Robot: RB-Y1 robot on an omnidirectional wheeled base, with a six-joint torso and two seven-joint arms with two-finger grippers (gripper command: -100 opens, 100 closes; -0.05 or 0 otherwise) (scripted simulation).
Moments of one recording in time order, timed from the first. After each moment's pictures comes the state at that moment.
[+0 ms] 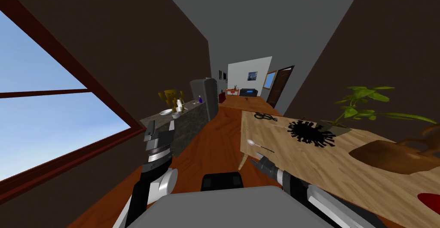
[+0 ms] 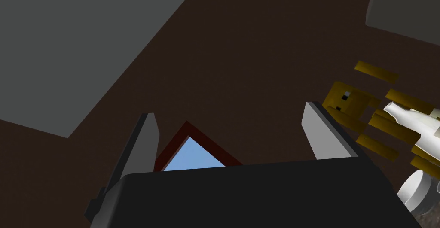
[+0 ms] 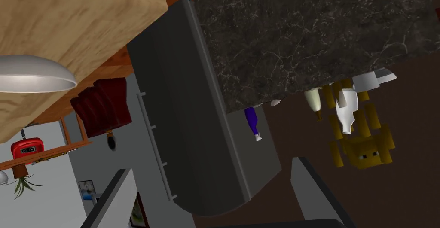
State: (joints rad) left arm 0.53 0.00 0.07 -2.23 0.10 -0.63 0.14; right arm 0.63 -0.82 0.21 -1.74 0.60 -0.42 0.25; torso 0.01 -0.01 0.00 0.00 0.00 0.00
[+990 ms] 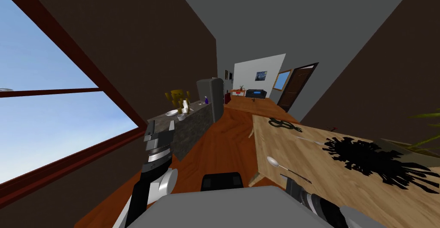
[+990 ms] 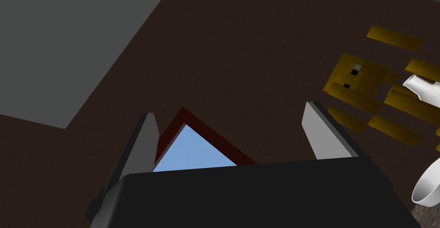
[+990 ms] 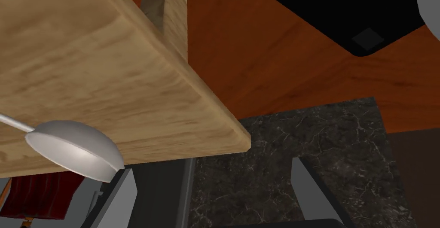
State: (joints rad) left arm 0.53 0.00 0.07 -2.23 0.10 -0.63 0.14; right arm 0.68 -1.04 0.30 -1.50 0.89 -0.33 0.31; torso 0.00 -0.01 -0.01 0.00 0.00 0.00
